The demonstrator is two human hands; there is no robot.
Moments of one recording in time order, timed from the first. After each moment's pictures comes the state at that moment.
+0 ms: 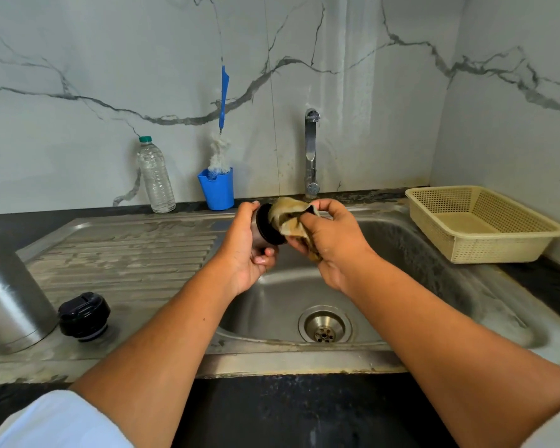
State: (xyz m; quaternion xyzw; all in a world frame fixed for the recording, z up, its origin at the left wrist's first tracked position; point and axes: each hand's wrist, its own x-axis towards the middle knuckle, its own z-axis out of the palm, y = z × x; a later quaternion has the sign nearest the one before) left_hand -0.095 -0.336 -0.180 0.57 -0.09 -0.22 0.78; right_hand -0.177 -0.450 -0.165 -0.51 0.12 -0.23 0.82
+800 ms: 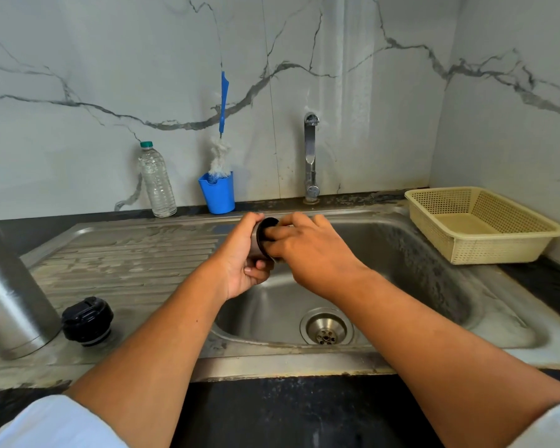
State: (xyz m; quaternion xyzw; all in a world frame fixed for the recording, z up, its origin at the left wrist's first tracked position) left_hand -0.094 -0.321 -0.179 0.64 -0.10 -0.27 0.72; right_hand -0.187 -0.447 -0.167 -0.96 -0.14 -0.24 -0.06
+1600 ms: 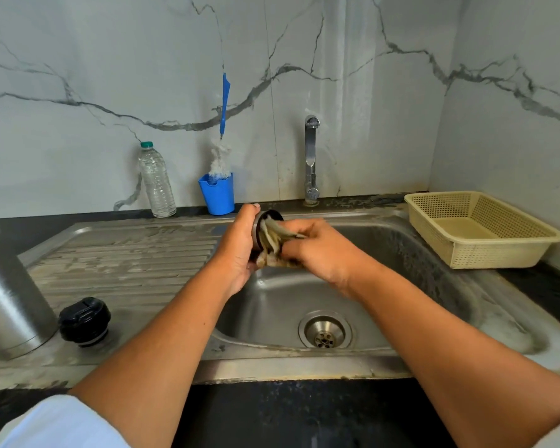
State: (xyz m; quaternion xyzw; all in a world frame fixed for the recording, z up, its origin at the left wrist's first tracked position) left_hand -0.100 -0.331 -0.171 0.62 -0.14 -0.15 0.75; right_hand -0.193 -0.448 -0.158 -0.76 -0.06 -0.10 0.64
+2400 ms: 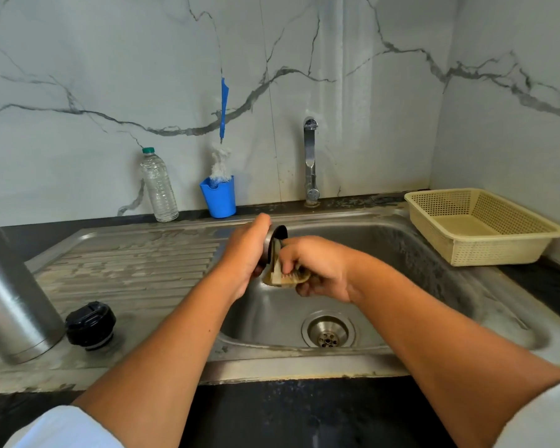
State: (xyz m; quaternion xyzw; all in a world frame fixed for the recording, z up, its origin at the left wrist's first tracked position) left_hand -0.097 -0.334 -0.179 0.73 -0.14 -0.08 0.66; right_hand -0.184 -0.450 -0.165 -0.74 0.08 0.08 0.67
